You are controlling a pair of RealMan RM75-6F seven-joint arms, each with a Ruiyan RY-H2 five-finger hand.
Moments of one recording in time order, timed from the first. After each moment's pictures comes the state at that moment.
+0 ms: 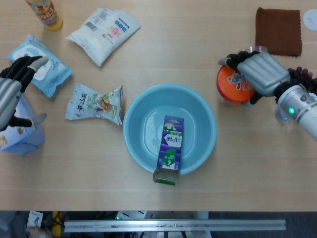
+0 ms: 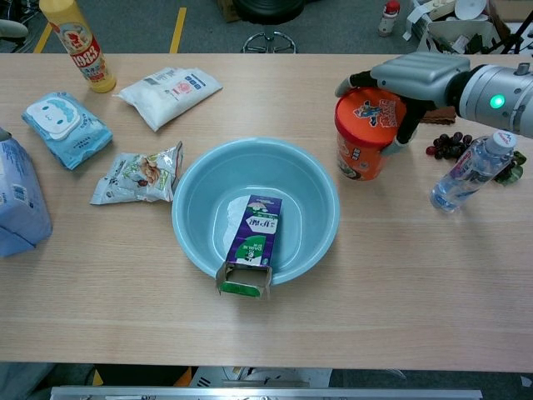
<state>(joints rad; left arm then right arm) -0.40 -0.86 -0.06 -1.87 1.48 1.12 -0.17 0.91 -1.20 0.03 -1.66 -1.00 0.73 -0.31</state>
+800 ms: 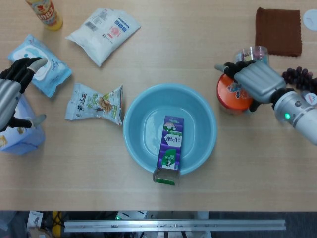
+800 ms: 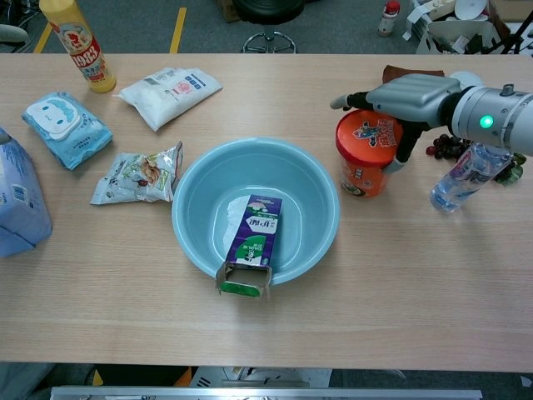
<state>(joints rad) -0.40 -0.87 -0.05 -1.85 1.49 1.12 -0.18 0.92 -1.23 0.00 -1.64 -0.99 0.69 -0.37</state>
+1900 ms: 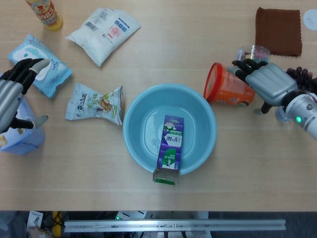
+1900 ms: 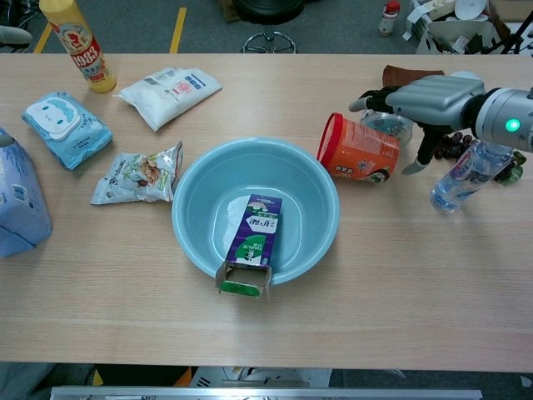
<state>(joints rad) -0.40 -0.87 -0.05 -1.85 1.49 1.12 -0.18 0.88 -1.17 -0.03 -1.68 -1.01 0.72 -0.37</state>
